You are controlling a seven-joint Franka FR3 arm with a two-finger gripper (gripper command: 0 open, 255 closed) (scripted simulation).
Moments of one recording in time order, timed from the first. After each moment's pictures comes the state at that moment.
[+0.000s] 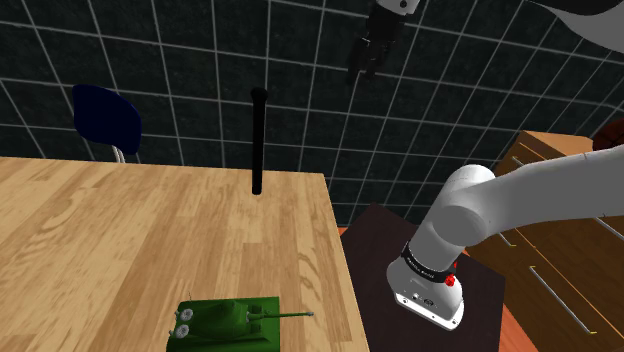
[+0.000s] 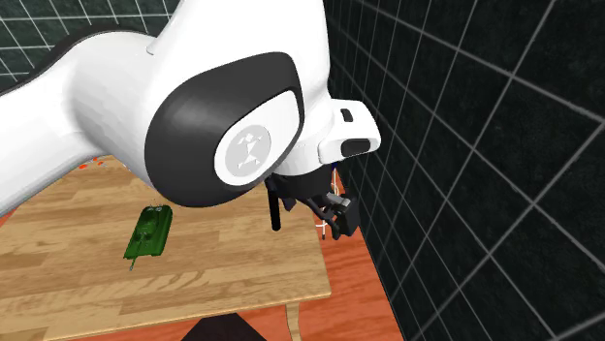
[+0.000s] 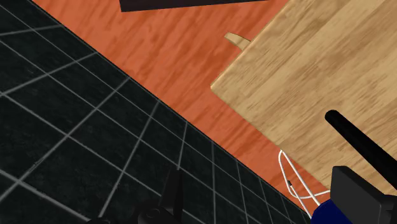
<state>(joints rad) 0.01 -0.80 -0.03 -2.27 -0.05 1.68 0.02</state>
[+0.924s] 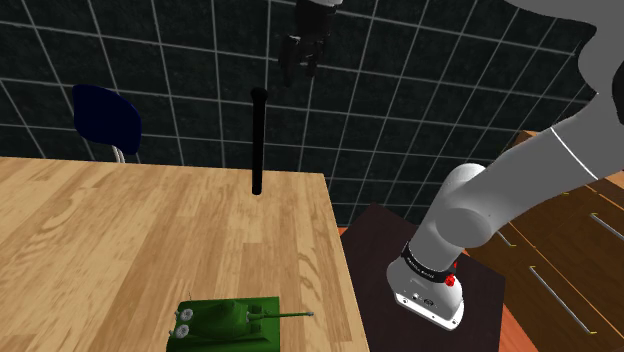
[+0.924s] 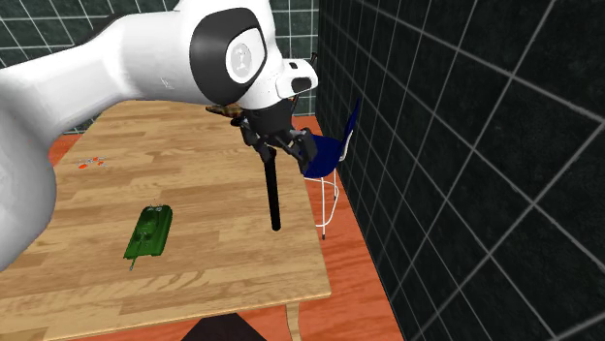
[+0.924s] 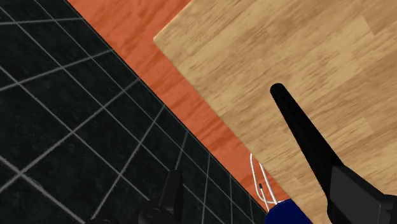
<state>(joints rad) 0.08 -0.48 0.18 -2.05 -0.03 1.75 0.13</state>
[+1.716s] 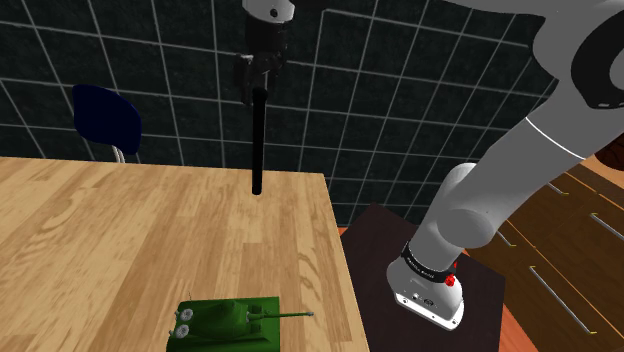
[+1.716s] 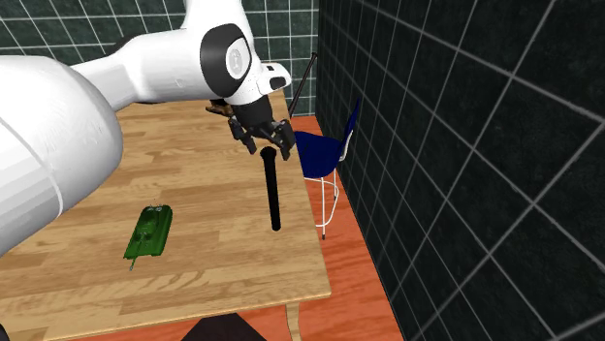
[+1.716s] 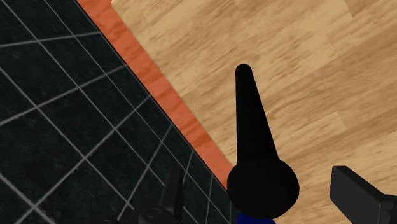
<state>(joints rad) 0.12 -0.28 0.29 -1.95 -0.08 1.82 0.21</state>
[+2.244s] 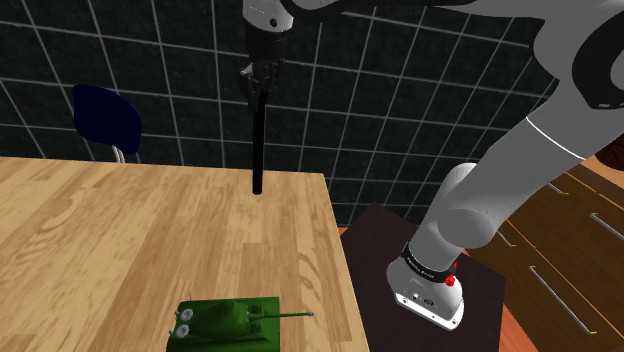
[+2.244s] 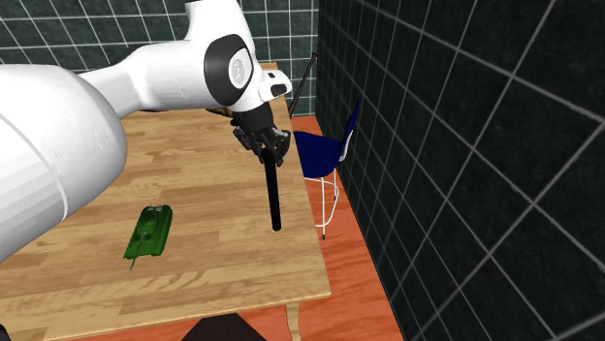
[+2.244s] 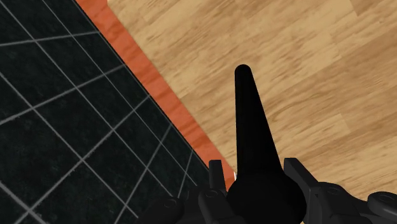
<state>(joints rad) 0.12 -0.28 0.29 -1.99 -0.08 1.86 0.22</state>
